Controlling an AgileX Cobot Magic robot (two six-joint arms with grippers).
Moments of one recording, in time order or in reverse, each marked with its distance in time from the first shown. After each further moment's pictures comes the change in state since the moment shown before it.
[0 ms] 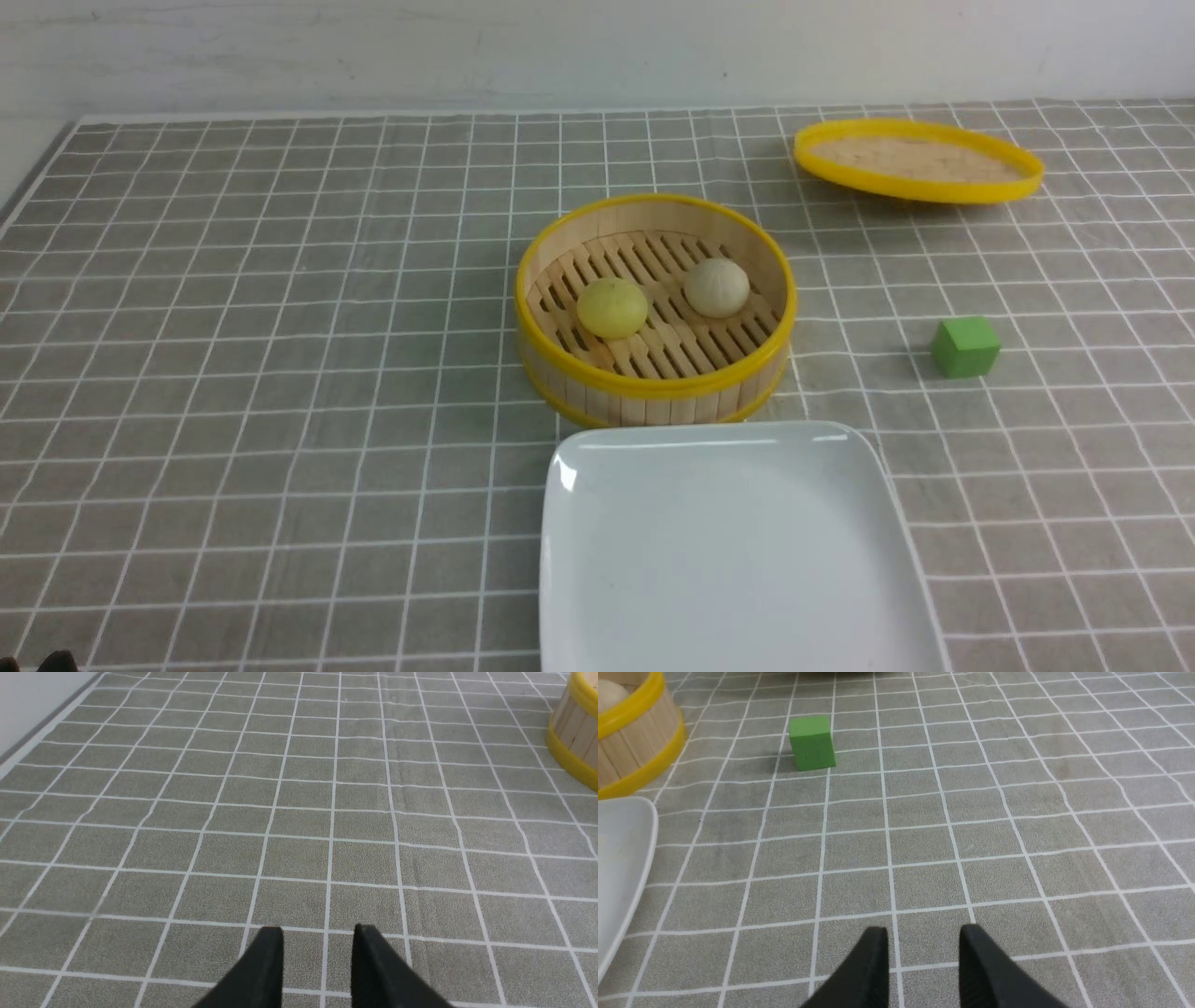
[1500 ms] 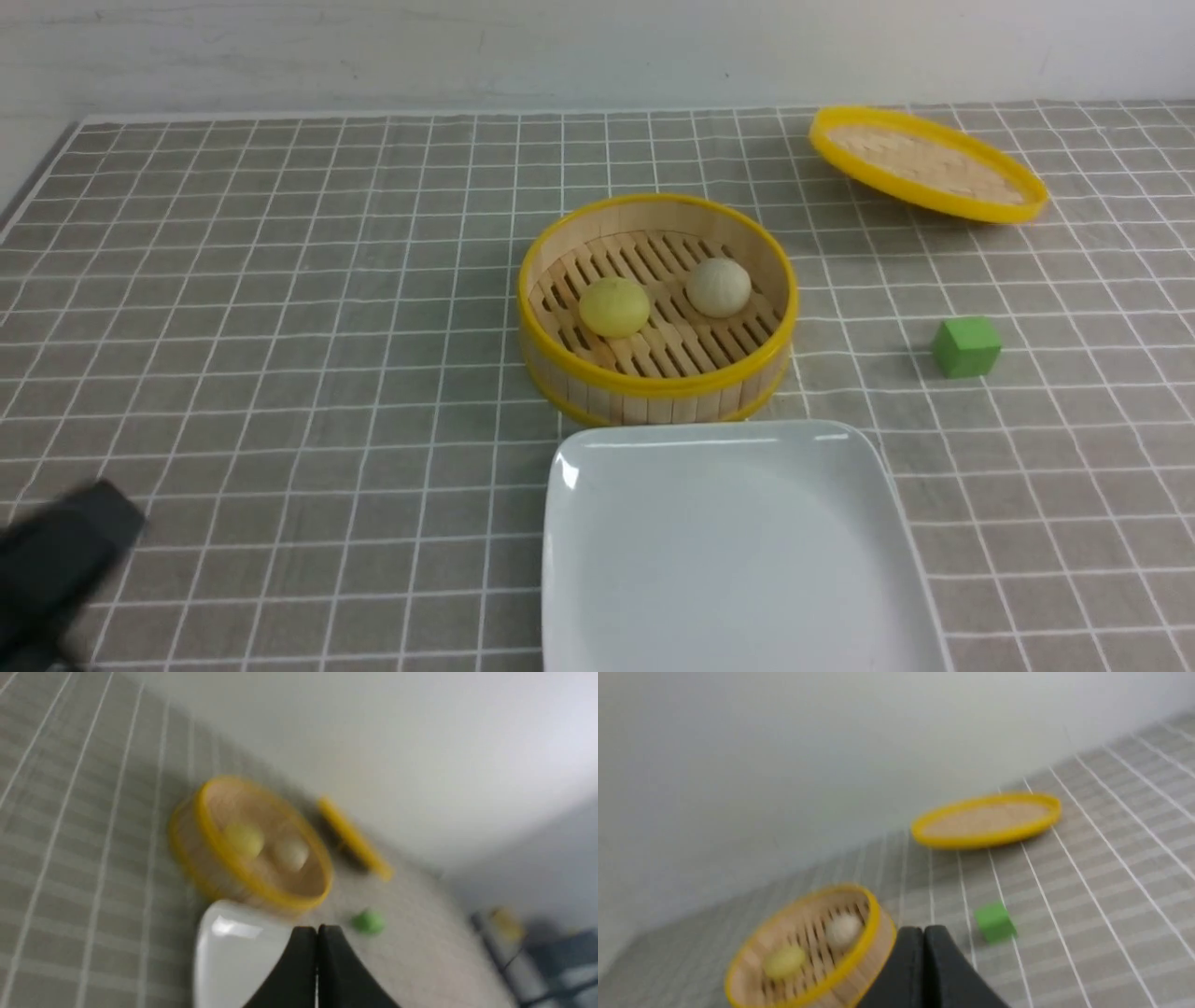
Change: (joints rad) right arm 0.000 0.317 -0.521 0.366 0.152 0.068; left arm 0.000 0.283 -0.505 -0.812 0.333 0.016
